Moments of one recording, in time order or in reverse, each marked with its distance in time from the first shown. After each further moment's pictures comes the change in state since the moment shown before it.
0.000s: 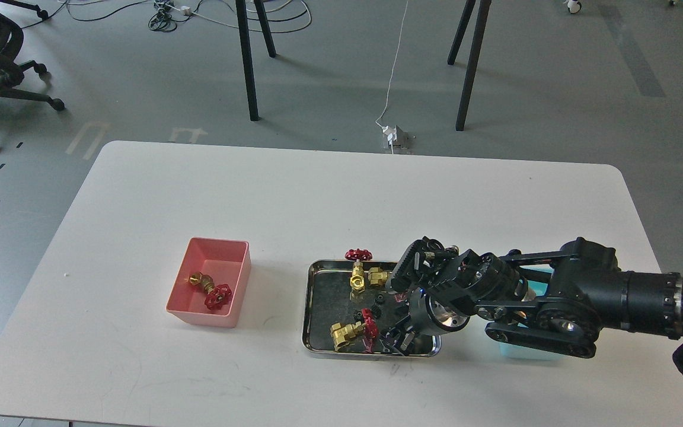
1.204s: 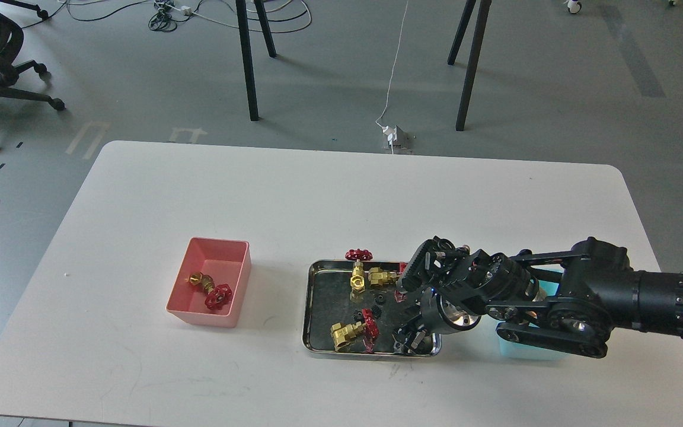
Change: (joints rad) left arm 0.000 0.002 -0.001 0.013 -0.001 -0.003 -0.001; right arm 0.004 -0.035 -0.020 0.011 -0.001 0.000 -0.022
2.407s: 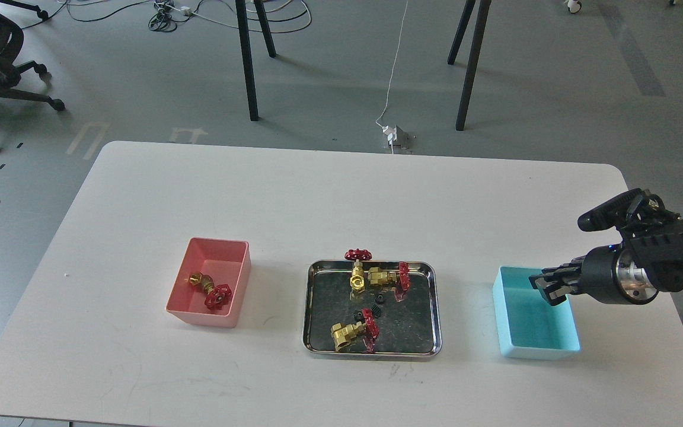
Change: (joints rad) left arm 0.001 -0.003 0.002 0.002 0.002 0.004 0.000; right arm -0.134 -0.703 0.267 0.349 0.166 0.000 -0.019
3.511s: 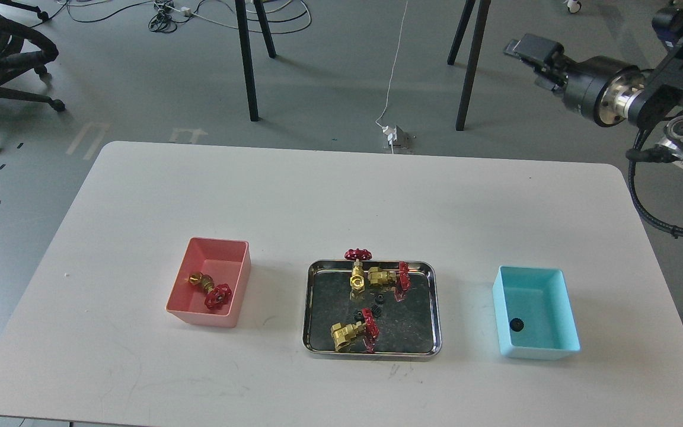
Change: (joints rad) left arm -0.082 -0.131 0.014 -0.002 0.019 -0.009 0.056; right arm 0.191 0.447 0.566 -0.685 0.714 -0.414 -0.110
